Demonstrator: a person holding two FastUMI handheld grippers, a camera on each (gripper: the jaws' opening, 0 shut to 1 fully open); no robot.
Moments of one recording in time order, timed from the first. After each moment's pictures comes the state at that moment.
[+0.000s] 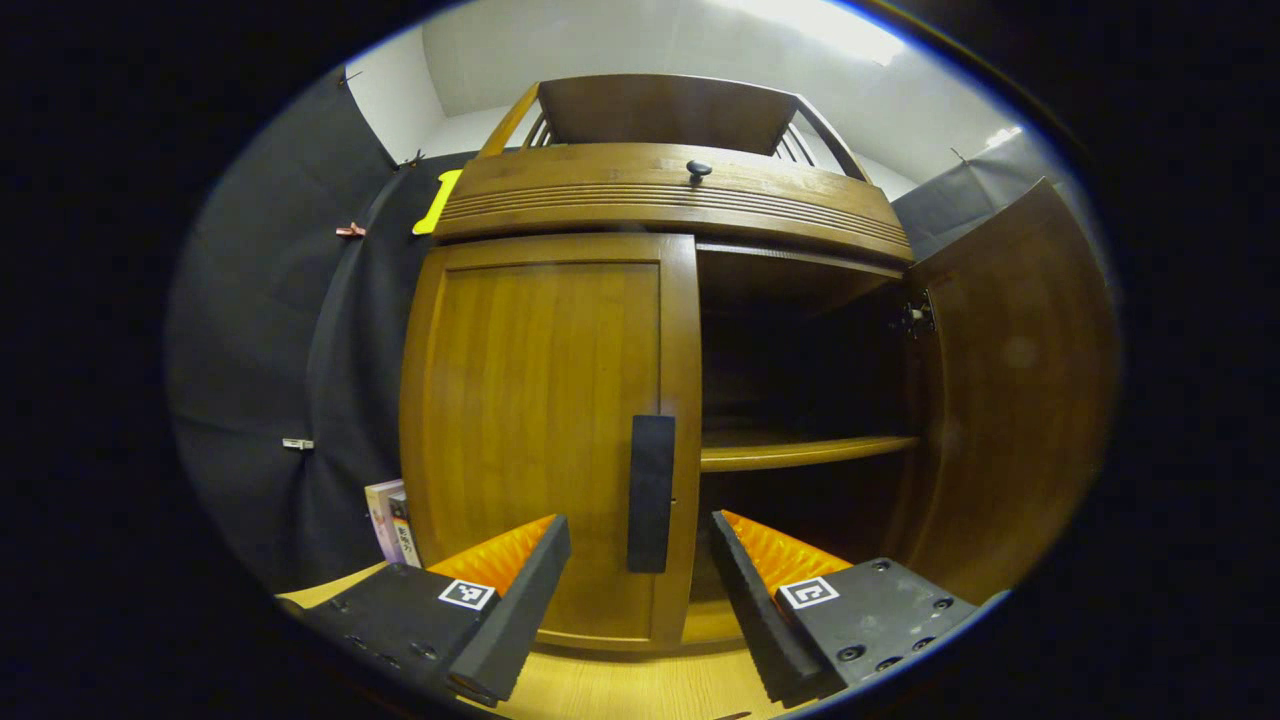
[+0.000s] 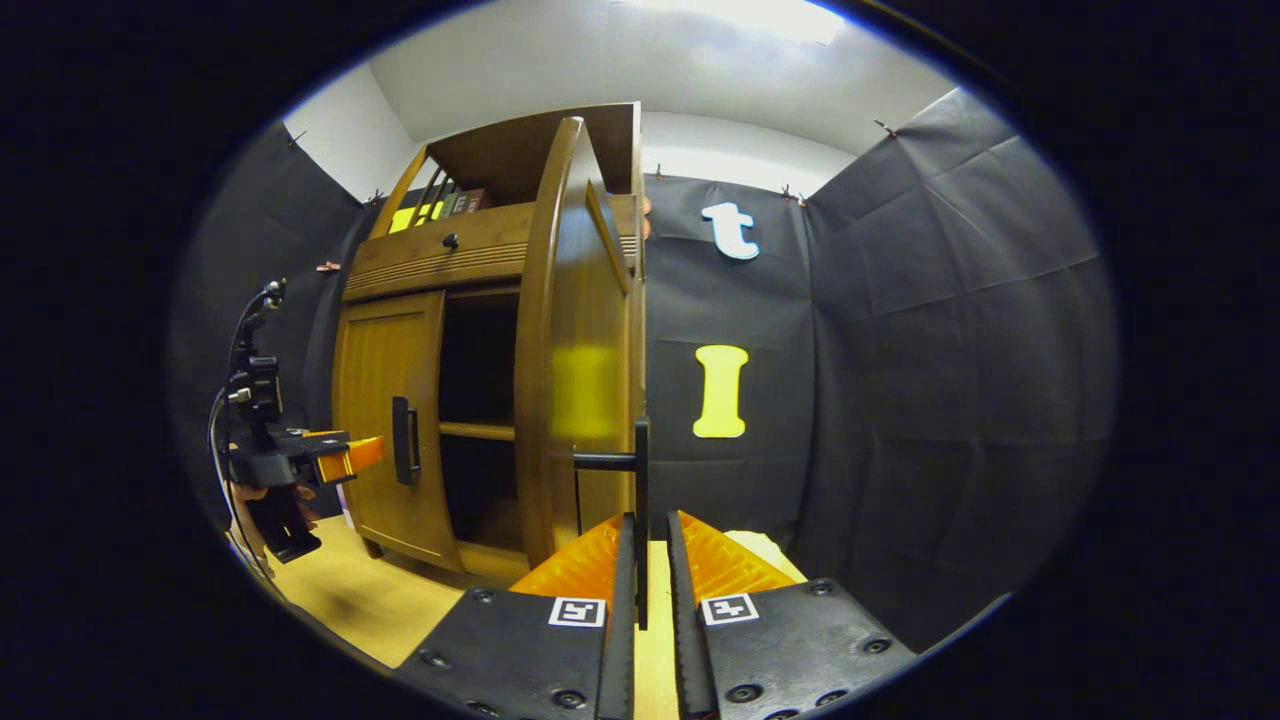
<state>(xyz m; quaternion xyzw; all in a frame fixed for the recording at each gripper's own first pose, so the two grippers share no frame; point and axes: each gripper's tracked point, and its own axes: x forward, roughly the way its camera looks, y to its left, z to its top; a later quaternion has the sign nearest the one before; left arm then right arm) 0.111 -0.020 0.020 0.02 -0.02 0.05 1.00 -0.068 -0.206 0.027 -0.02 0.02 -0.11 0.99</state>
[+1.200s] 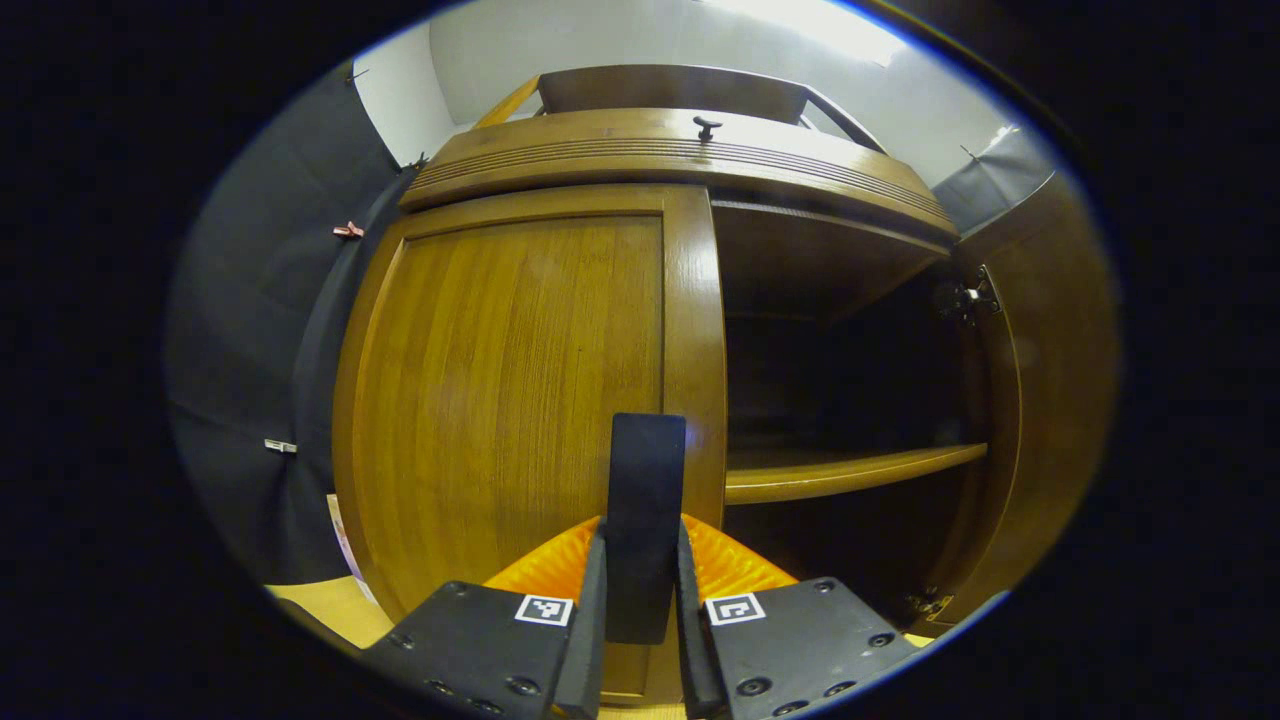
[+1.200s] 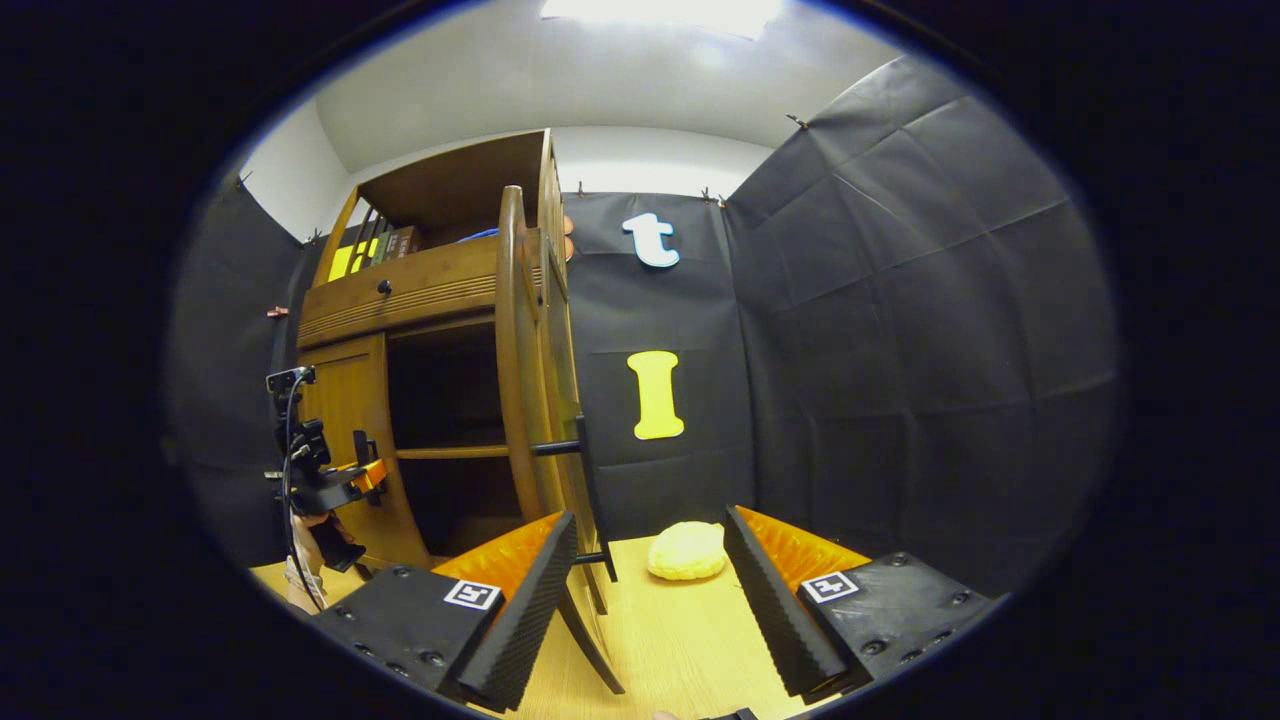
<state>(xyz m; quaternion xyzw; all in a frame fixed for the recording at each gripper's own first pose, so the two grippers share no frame) 0.188 -0.008 0.009 0.02 -0.05 0.06 1.00 -0.121 -0.254 0.038 0.05 0.00 -0.18 0.98</state>
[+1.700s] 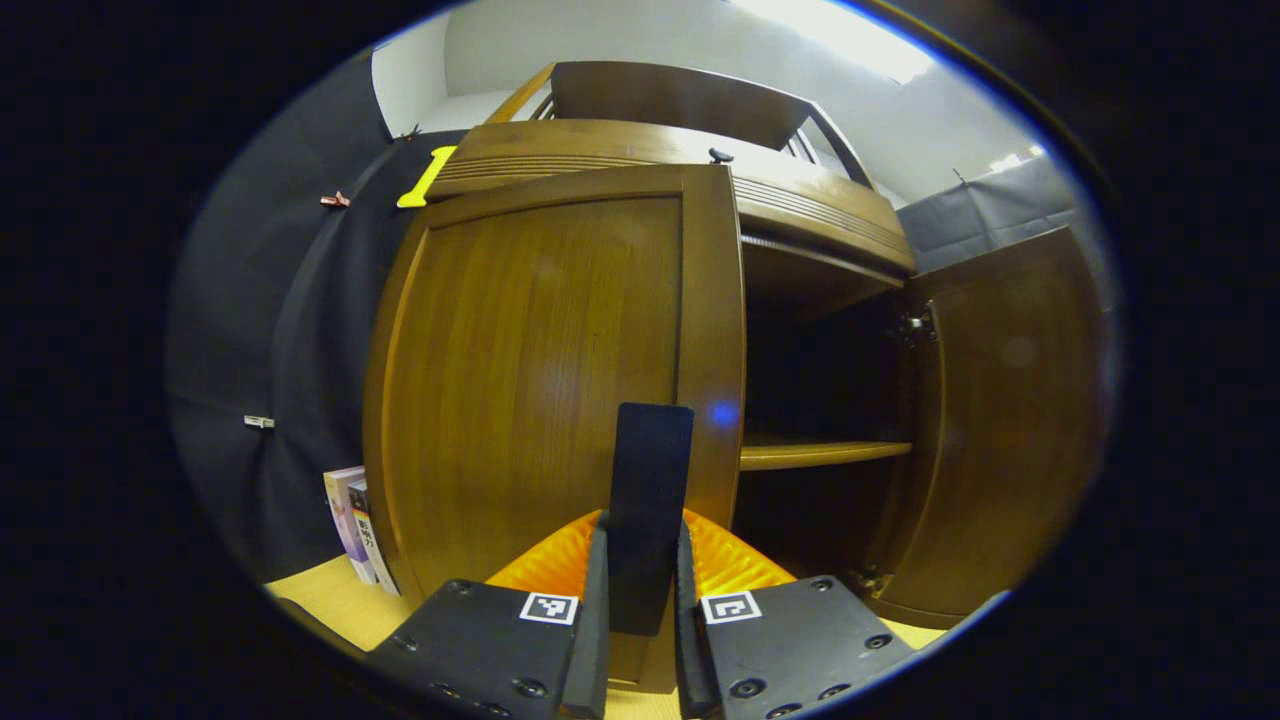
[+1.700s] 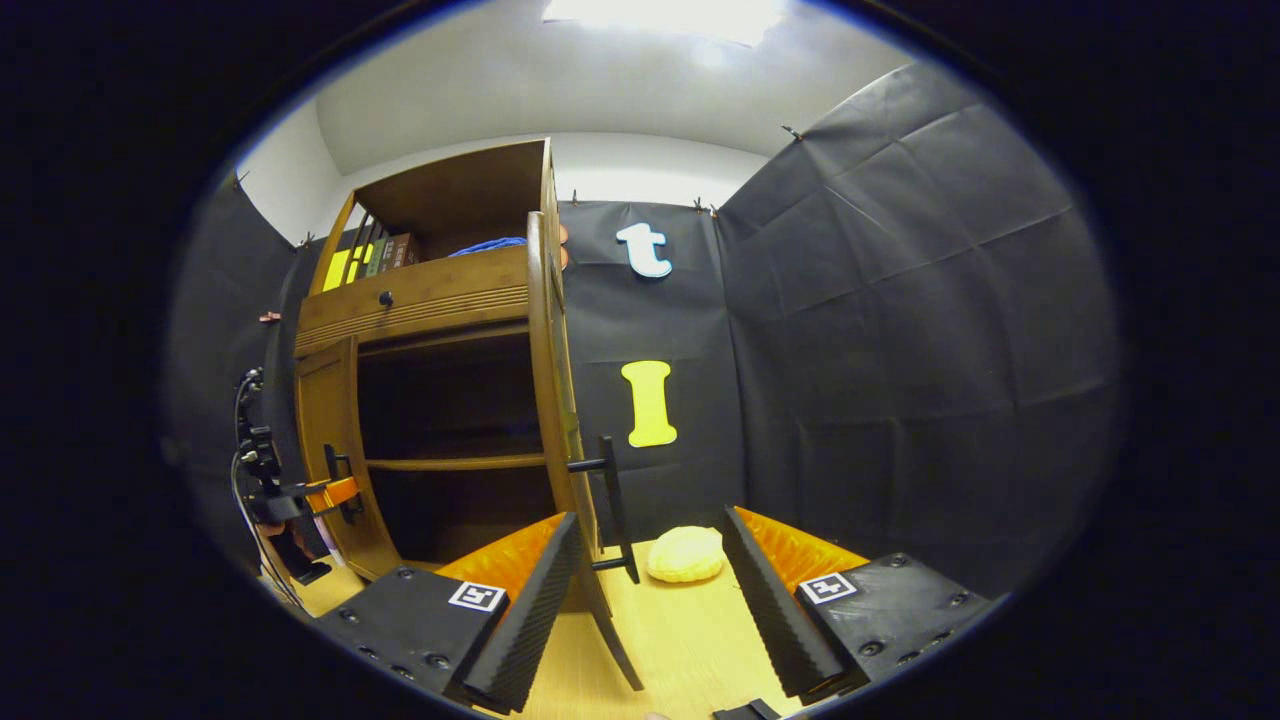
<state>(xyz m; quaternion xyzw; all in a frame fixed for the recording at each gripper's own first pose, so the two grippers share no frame) 0.097 0.003 0.016 -0.01 -0.01 -0.01 1.00 -0.131 -0.217 0.058 0.04 -0.01 -0.18 0.98</state>
